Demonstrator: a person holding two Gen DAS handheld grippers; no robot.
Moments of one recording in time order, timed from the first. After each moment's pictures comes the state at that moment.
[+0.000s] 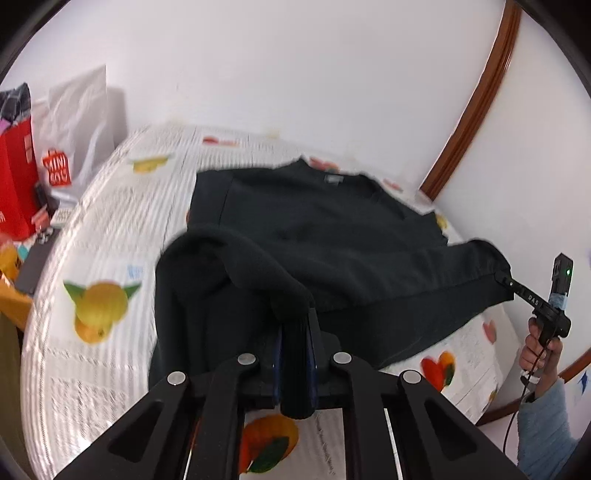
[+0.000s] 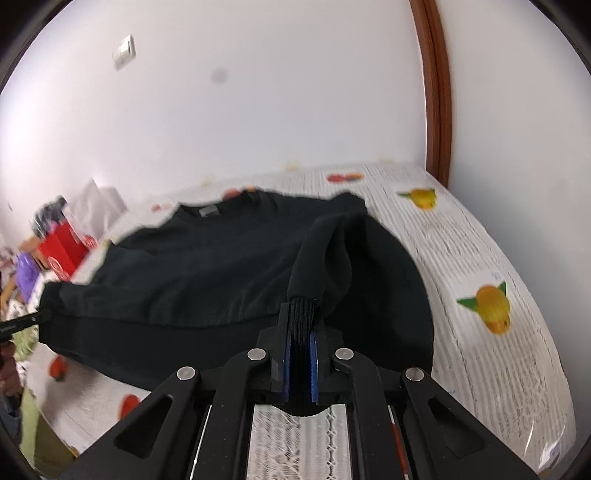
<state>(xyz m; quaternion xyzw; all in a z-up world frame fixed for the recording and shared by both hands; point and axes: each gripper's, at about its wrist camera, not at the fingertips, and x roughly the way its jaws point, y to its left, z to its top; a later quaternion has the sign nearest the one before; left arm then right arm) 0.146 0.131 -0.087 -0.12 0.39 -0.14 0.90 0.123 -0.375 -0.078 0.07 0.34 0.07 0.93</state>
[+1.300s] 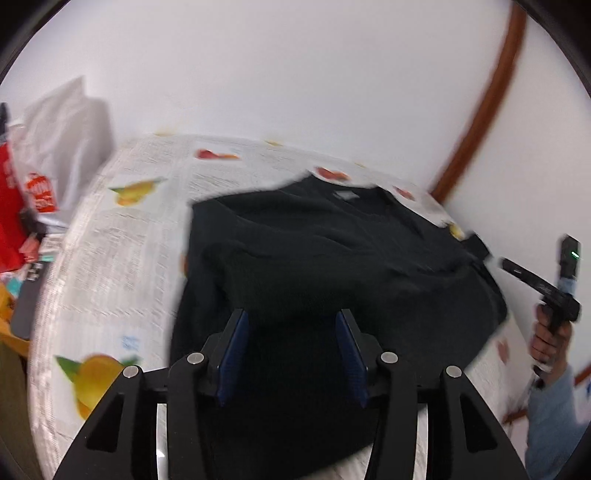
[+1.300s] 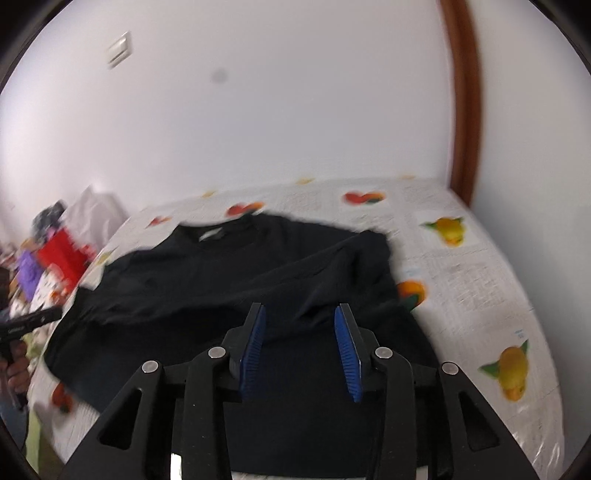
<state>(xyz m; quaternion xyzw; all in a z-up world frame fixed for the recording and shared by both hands) 0.210 0.129 -0.093 -0.10 0.42 -0.16 0.89 0.194 -0.348 -0.065 0.06 0.37 0.09 0.92</state>
